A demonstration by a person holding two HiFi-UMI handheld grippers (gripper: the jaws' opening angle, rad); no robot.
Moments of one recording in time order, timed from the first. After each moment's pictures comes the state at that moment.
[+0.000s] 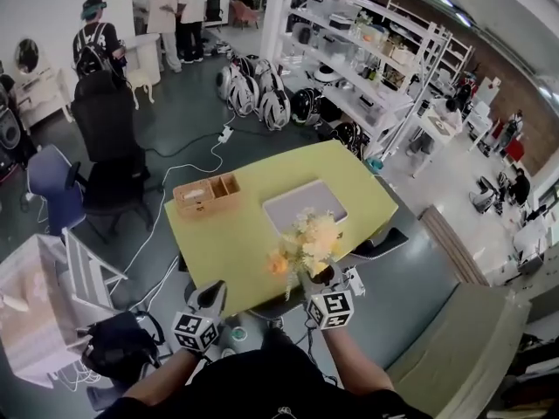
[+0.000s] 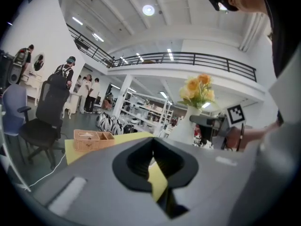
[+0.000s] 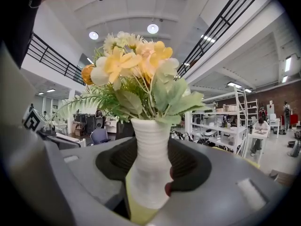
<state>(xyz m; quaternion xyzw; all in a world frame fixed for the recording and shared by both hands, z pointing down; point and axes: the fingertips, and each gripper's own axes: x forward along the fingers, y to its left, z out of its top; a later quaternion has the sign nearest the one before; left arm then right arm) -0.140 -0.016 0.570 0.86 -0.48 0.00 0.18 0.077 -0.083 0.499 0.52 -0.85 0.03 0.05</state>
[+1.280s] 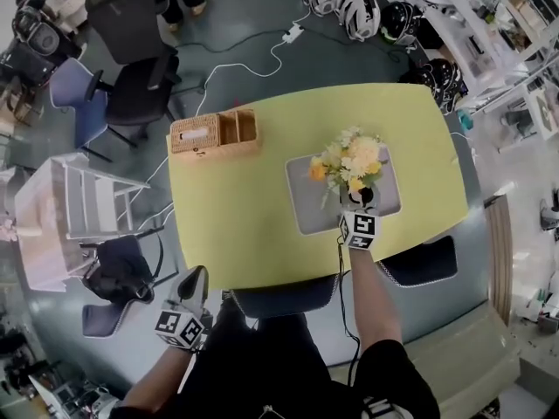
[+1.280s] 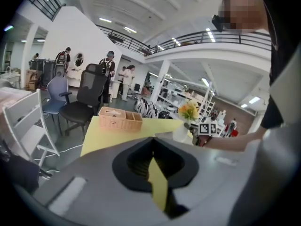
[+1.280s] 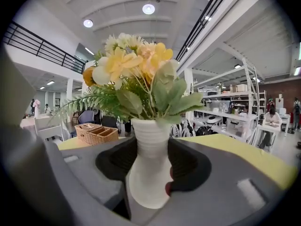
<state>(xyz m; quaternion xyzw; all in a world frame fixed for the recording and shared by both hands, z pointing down) -0.092 -0.169 0.690 0.68 -0.66 0.06 0.30 0.203 -0.515 0.778 0.49 -0.86 0.06 0.12</state>
